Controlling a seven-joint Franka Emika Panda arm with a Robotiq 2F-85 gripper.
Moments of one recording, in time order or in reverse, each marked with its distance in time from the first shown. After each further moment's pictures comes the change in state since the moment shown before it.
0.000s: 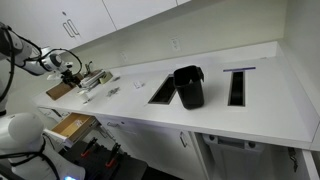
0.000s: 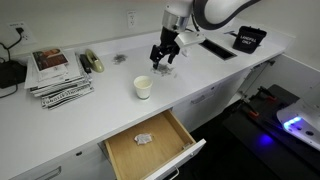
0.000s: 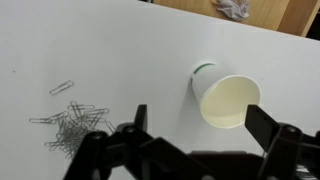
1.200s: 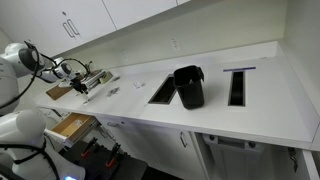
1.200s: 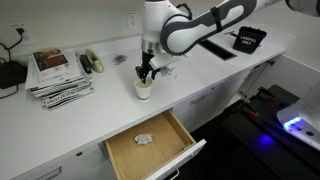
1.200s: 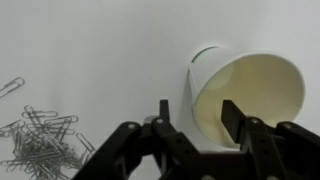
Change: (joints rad) arm 0.181 0.347 -0.165 0.370 -0.023 -0.084 0.070
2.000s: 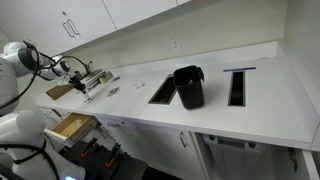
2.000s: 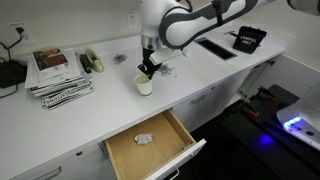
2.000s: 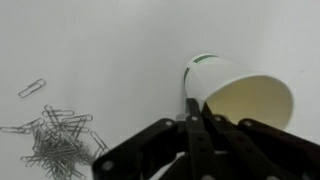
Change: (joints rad) arm 0.001 -0.009 -0.005 0.039 0.004 -0.099 0.001
